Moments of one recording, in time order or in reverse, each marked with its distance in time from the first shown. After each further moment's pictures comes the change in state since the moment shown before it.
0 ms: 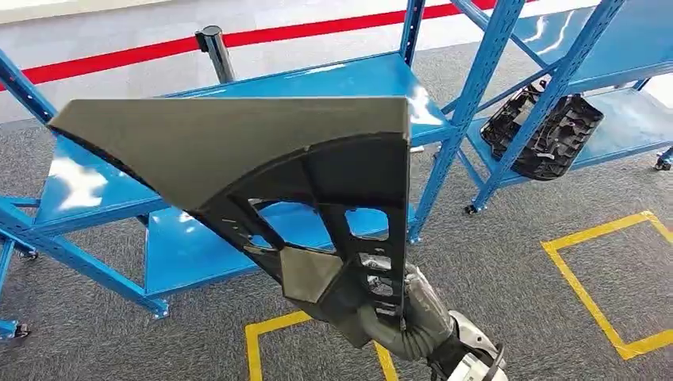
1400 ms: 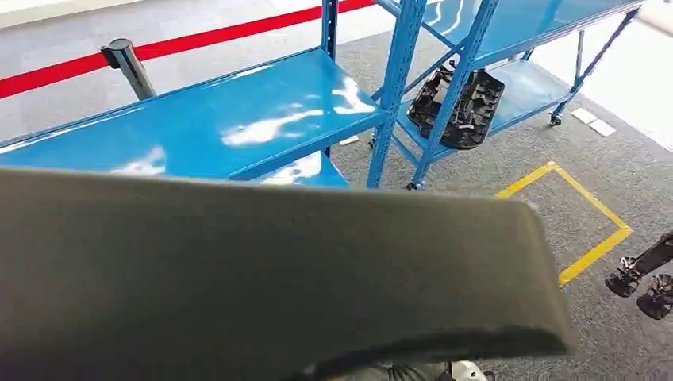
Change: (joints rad) left arm 0.008 -0.024 -0.016 0.011 -0.060 -0.014 0.010; right arm 0.091 0.071 0.082 -0.135 0.082 -0.011 0.005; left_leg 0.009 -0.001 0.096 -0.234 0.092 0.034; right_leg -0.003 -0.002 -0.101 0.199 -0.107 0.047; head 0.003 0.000
